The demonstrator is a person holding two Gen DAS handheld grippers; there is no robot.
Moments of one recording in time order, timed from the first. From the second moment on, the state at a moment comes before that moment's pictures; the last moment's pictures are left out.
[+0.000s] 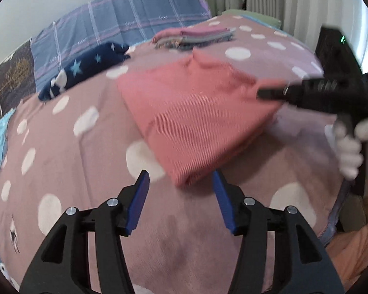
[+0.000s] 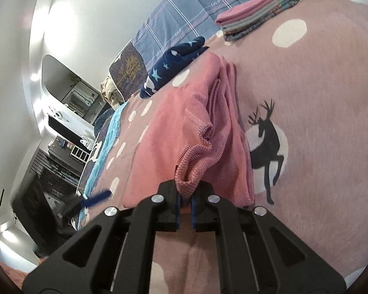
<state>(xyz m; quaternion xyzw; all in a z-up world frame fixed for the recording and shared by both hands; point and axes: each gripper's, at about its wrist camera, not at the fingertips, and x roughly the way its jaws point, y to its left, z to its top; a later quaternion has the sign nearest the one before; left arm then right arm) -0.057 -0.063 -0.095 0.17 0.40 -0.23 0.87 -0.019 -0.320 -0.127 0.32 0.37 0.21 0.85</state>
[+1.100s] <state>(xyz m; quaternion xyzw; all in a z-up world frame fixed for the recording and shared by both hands) -0.028 -0.067 -0.097 0.03 0.40 -0.26 0.88 -0.002 -0.309 -0.133 0.21 0.41 0.16 0.87</state>
